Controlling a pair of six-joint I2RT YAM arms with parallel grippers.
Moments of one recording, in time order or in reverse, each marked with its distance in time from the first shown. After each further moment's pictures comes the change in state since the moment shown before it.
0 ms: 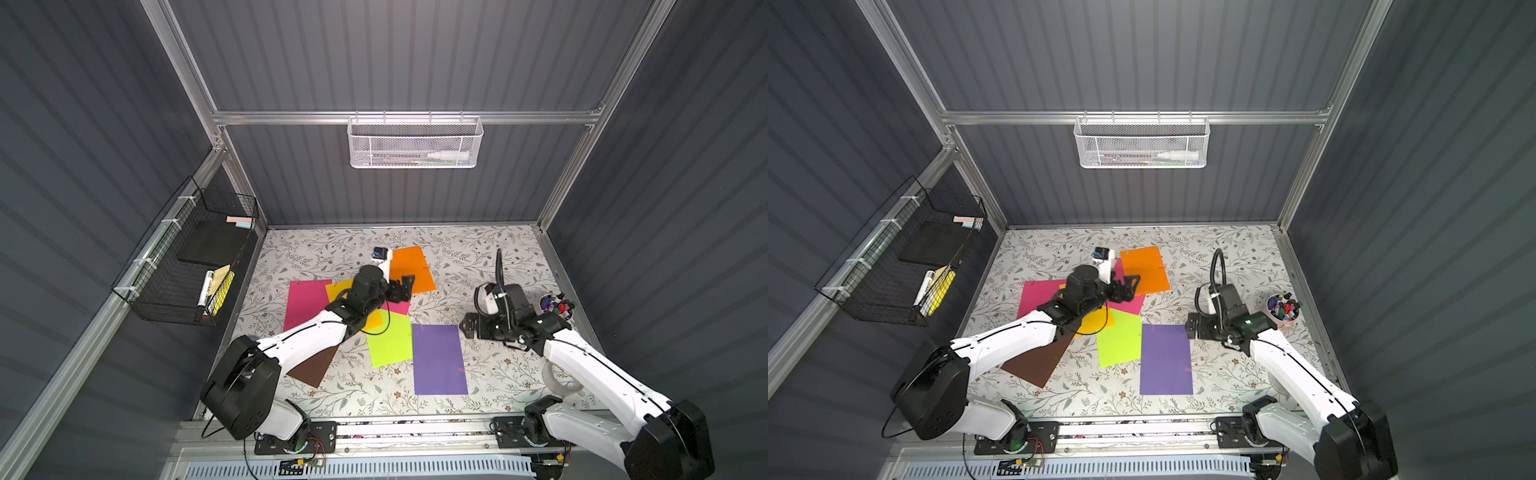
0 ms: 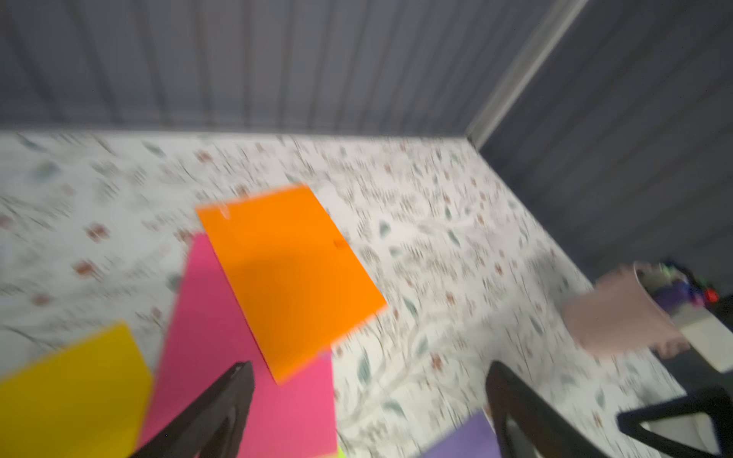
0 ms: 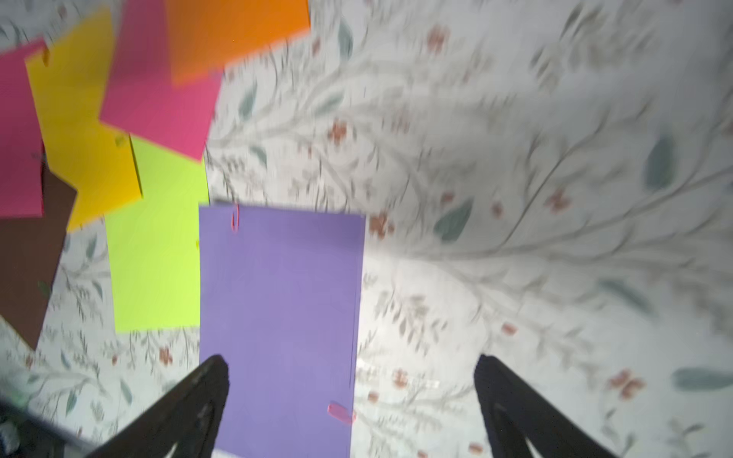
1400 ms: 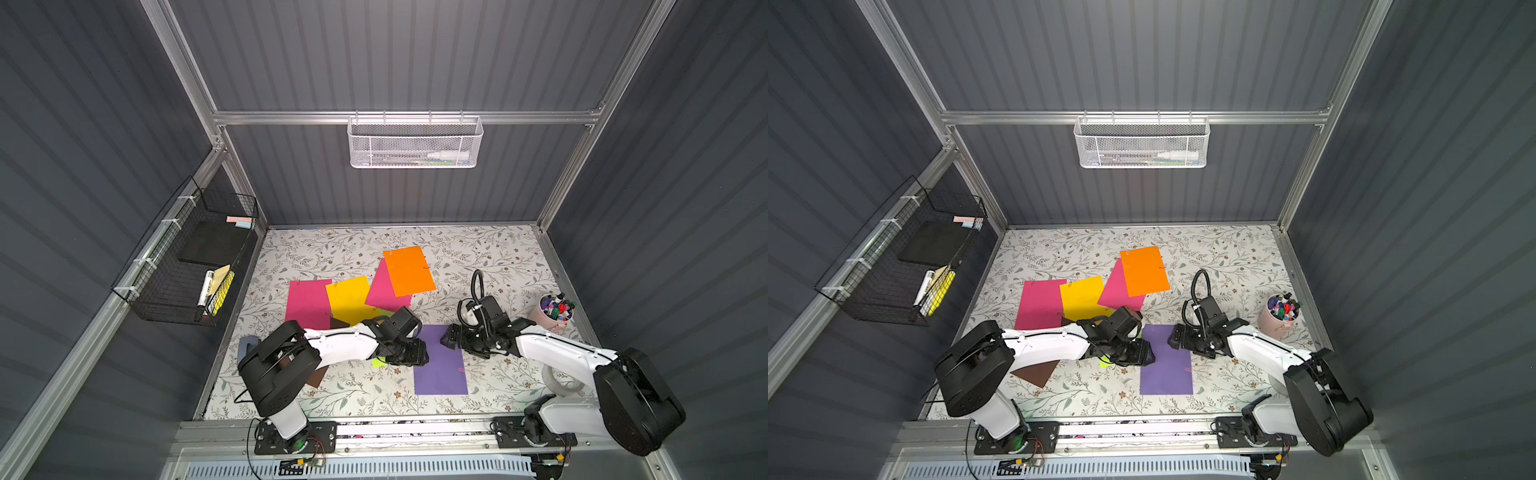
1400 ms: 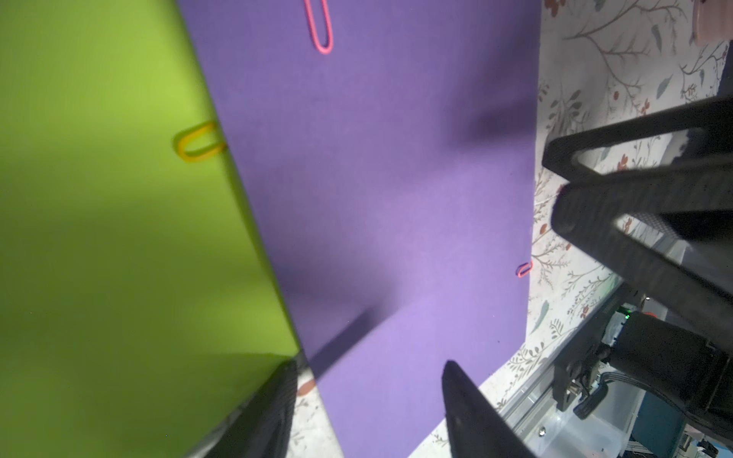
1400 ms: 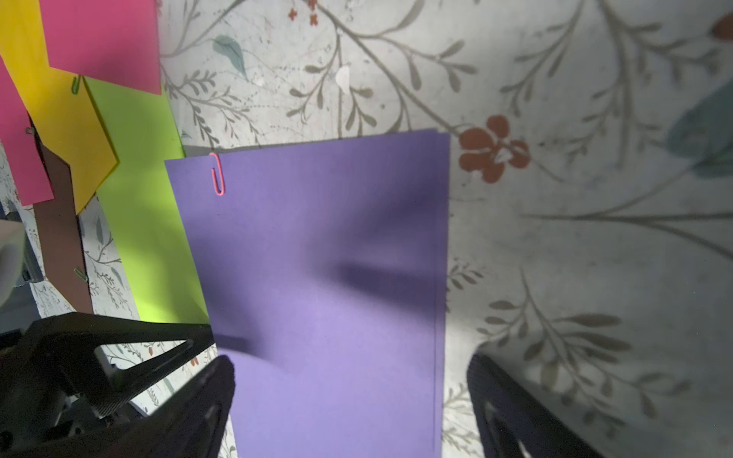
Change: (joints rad) left arm -0.223 0.187 -0.007 -0.390 0.301 -0.336; right arm 0.051 0.271 -0.108 0.377 -0.159 0.185
